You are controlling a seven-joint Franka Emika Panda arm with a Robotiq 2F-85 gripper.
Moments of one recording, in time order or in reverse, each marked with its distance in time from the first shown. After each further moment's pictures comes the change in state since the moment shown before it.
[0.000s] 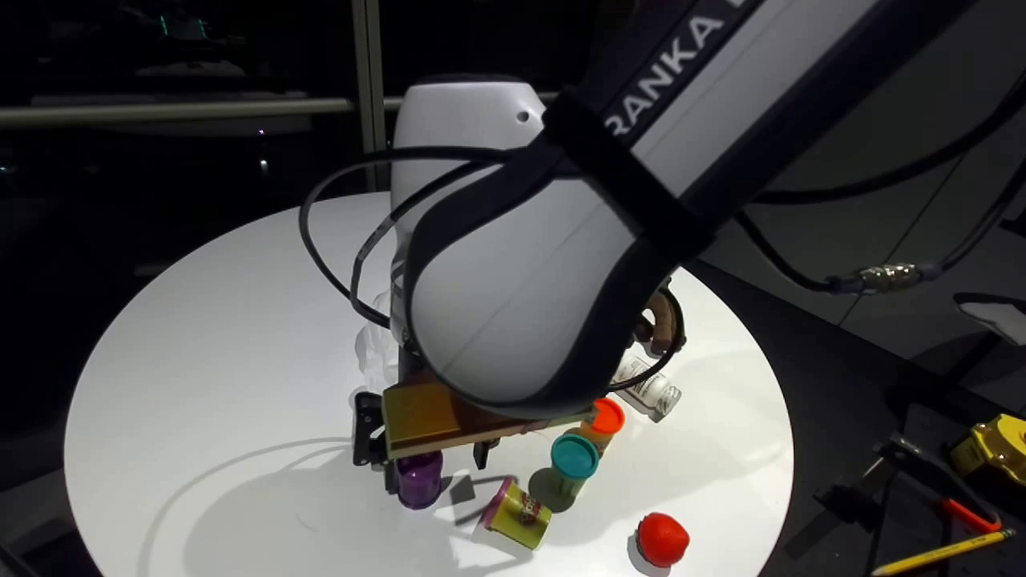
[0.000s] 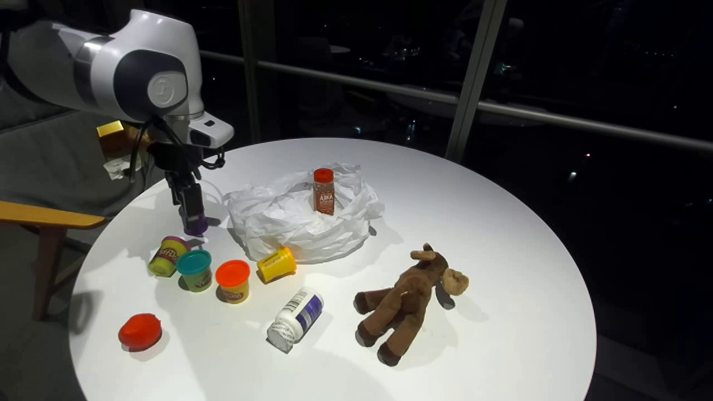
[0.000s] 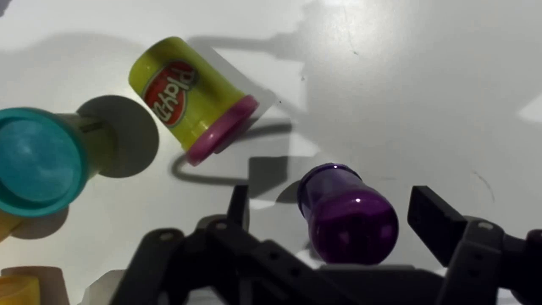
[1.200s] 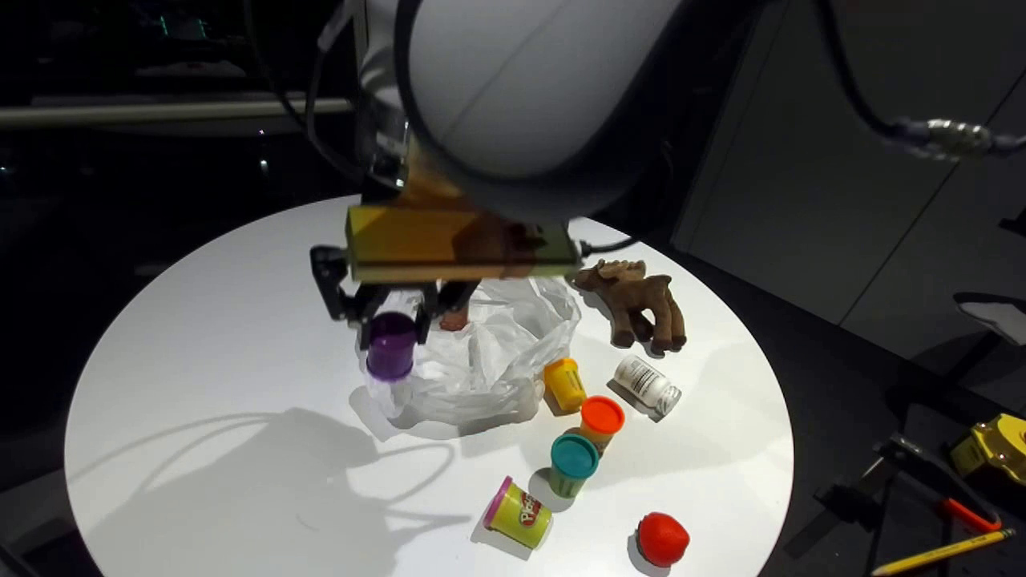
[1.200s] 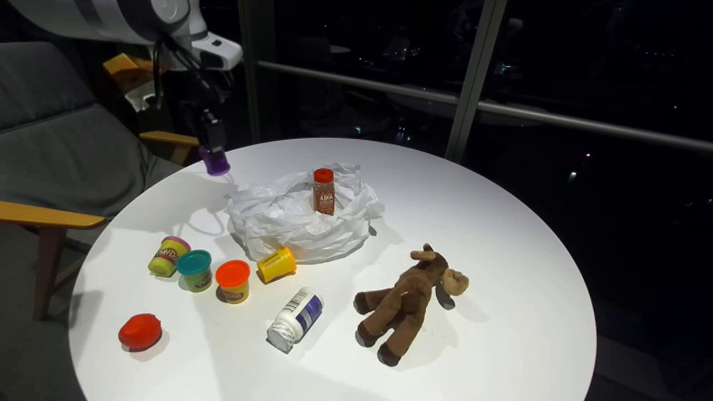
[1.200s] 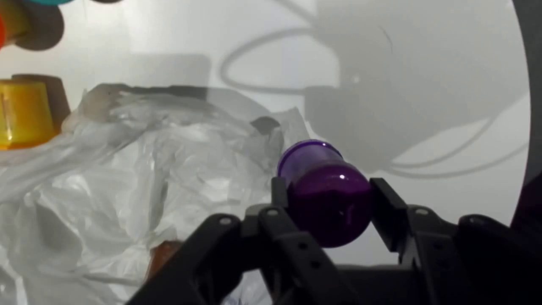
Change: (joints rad) arm 0.056 -0.178 -0.100 0.020 -0.110 0.017 0.006
